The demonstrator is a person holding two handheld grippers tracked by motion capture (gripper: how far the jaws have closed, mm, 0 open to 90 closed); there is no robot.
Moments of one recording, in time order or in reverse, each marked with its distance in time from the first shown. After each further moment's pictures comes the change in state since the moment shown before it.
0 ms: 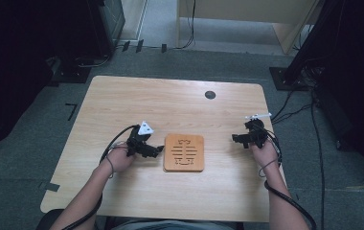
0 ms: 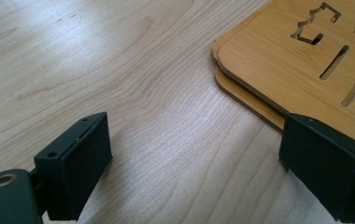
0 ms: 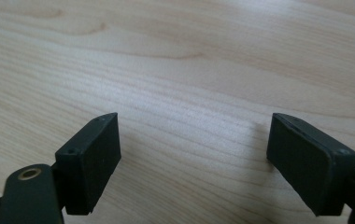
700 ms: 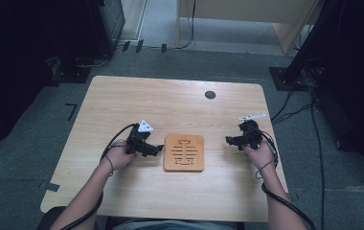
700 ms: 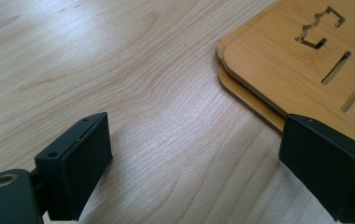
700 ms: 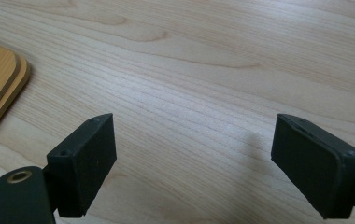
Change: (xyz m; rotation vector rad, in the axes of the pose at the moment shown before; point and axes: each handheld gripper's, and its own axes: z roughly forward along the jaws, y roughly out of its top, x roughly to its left) left arm 0.004 0.006 -0.003 0.039 -0.010 -0.076; right arm 0.025 0.000 -0.004 0.007 0.051 -0.057
